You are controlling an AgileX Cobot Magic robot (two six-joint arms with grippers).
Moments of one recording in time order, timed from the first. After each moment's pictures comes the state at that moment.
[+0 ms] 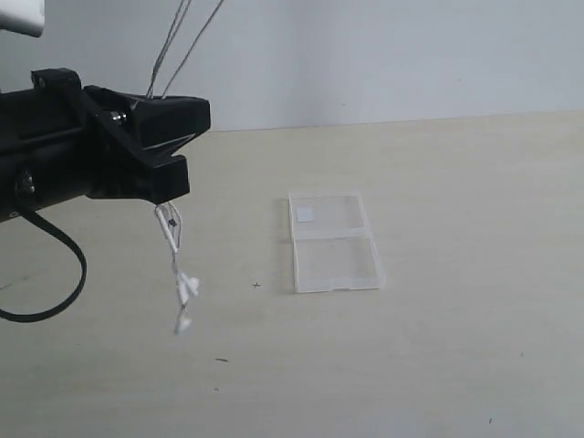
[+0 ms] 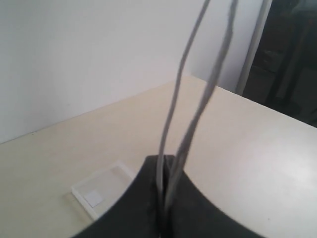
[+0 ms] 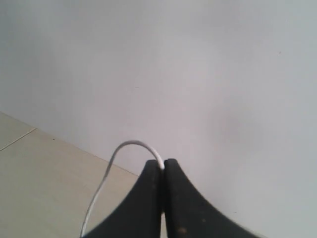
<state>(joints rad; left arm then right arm) -0.51 1.18 -0.63 0.45 -0.32 -0.58 0.63 1.60 -2.42 -0.09 1.18 -0.01</state>
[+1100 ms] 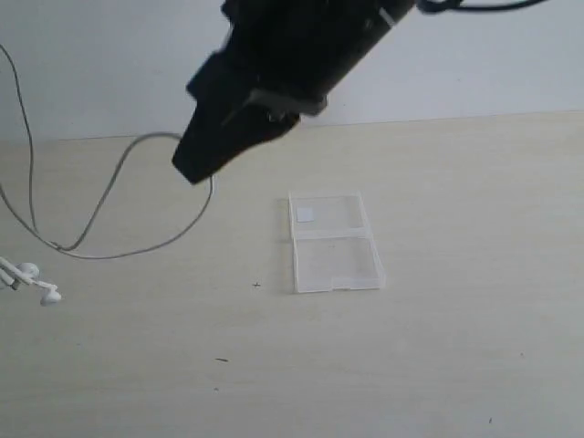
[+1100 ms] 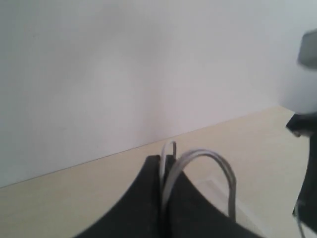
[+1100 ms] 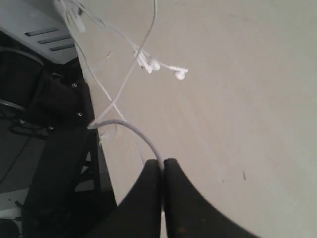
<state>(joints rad) -0.41 0.66 -0.64 0.49 0.19 -0.55 0.63 1.68 -1.58 0.72 1.22 -0.67</state>
